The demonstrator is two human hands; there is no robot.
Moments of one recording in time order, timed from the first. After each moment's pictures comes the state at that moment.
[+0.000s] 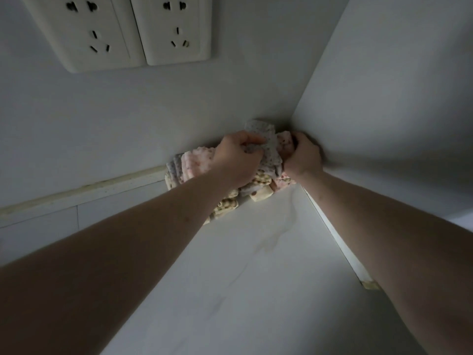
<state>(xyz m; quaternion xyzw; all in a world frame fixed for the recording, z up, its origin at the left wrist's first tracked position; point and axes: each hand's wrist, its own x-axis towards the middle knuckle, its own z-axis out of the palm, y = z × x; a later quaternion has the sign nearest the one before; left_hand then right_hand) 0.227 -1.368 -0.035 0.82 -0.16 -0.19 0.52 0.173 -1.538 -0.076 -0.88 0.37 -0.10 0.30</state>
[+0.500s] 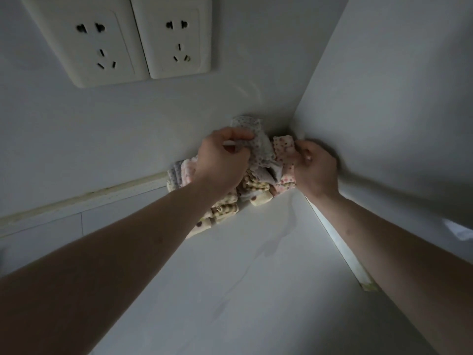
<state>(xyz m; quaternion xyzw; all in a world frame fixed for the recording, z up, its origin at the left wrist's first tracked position) 0.224 -1.341 -0.008 0.78 -0.13 -0.15 0.59 0.140 -1.532 -0.066 -0.86 0.31 -0.24 0.33</state>
